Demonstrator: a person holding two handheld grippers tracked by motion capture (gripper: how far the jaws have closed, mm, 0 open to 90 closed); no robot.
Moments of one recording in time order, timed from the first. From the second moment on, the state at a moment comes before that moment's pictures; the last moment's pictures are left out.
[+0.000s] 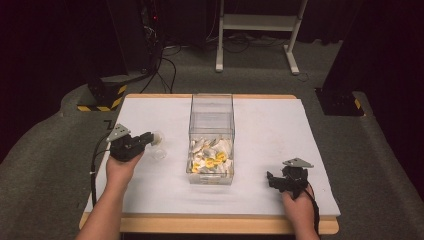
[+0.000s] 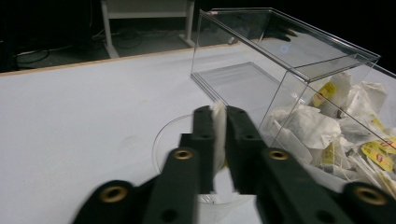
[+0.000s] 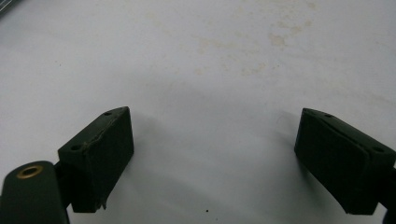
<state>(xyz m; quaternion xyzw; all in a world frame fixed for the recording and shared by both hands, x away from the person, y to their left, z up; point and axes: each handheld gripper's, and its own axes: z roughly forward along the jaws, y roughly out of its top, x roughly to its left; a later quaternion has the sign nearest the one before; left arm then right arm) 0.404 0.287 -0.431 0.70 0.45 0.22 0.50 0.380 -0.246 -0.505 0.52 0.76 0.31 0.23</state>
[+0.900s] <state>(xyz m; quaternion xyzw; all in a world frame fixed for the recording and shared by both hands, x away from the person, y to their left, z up) 0.392 0.284 -0.426 0.72 0.45 0.25 0.45 0.380 -0.246 -0.505 0.52 0.76 0.31 0.23</state>
